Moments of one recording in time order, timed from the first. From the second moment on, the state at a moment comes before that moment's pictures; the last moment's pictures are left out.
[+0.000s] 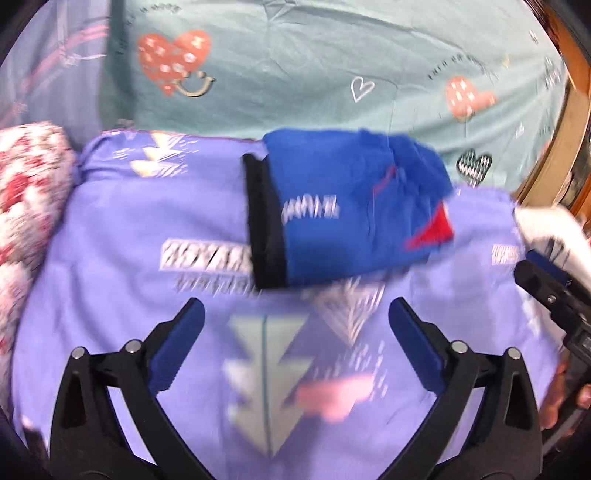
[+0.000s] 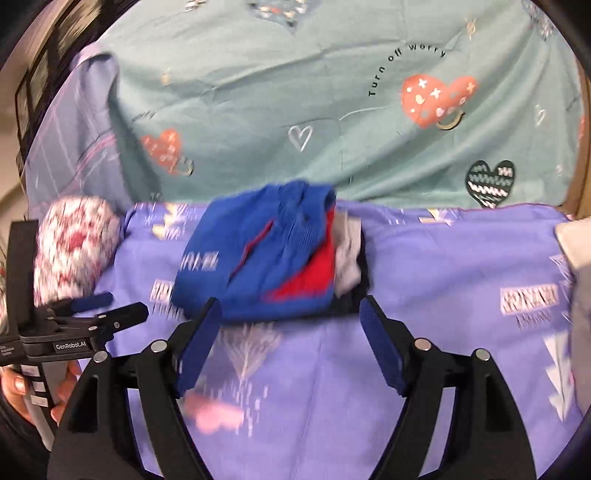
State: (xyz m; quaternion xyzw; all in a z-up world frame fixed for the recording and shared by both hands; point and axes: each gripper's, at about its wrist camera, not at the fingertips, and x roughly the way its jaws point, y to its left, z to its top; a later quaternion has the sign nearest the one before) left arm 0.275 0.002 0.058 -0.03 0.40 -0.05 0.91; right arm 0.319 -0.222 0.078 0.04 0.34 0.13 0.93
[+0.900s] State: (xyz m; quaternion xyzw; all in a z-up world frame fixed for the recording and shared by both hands) left arm 0.134 -0.020 0.019 0.00 0.35 -0.02 0.94; right arm 0.168 -0.213 0.007 0.05 0.31 0.09 0.95
